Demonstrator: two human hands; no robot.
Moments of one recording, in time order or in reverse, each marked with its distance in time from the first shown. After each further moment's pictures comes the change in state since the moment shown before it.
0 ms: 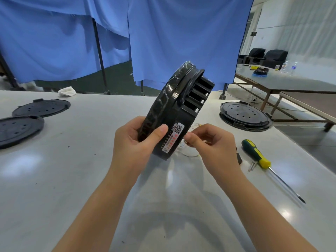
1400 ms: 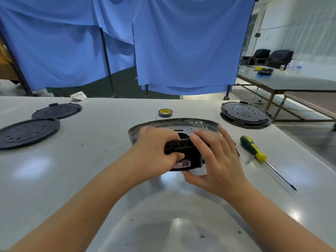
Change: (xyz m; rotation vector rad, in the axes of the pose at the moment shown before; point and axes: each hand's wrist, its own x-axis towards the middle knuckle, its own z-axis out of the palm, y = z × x) left_hand -0.017 0.033 0.005 0.847 -0.512 0.178; right_hand -0.038 0.016 -0.021 -0.857 0.056 -0.926
